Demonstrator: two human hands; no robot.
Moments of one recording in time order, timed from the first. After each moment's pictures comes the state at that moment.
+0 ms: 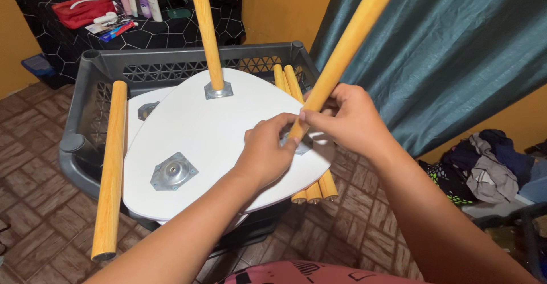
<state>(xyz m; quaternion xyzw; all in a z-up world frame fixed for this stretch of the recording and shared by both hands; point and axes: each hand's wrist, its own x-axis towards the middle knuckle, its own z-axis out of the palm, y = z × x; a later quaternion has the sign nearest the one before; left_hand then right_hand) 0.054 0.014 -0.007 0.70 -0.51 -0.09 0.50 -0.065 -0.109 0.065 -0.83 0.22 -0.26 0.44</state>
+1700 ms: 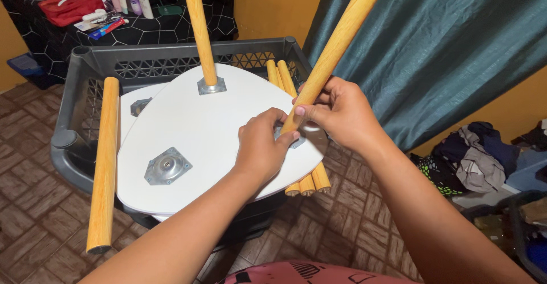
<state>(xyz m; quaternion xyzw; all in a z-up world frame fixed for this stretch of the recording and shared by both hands) 0.045 0.012 -0.012 0.72 -0.46 -0.07 0.51 -0.071 -0.114 0.051 -0.80 0.21 -0.26 0.51</state>
